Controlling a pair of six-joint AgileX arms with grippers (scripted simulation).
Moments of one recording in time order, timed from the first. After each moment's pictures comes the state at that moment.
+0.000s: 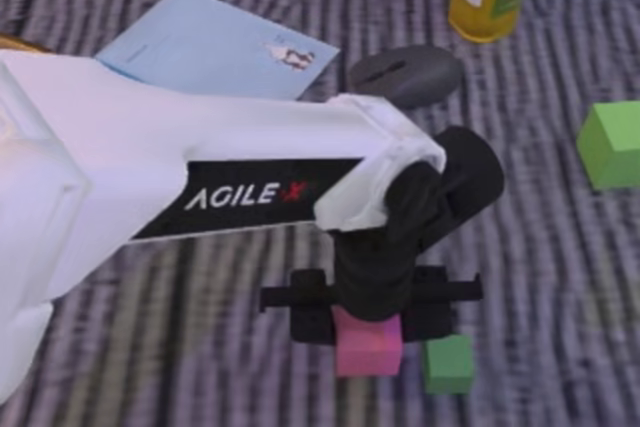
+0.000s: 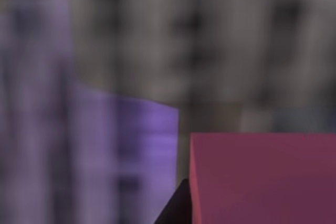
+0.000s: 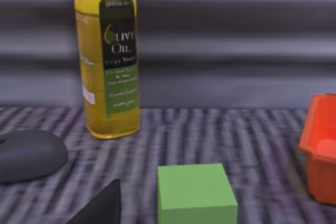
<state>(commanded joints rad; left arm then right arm) -0.95 2.06 1.43 -0.93 -0.02 -0.95 0.01 0.00 0.00 0.00 0.00 0.00</state>
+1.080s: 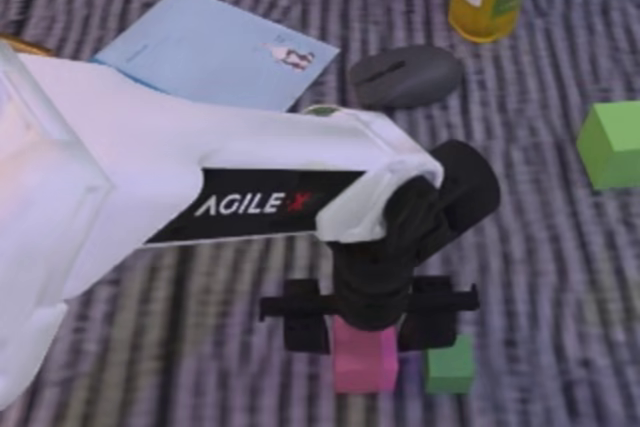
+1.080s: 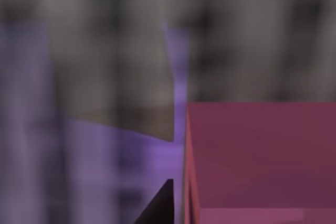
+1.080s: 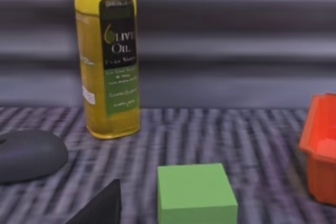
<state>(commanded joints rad) -0.95 2.07 1.40 -0.89 -0.02 -0.95 0.01 0.00 0.00 0.00 0.00 0.00</state>
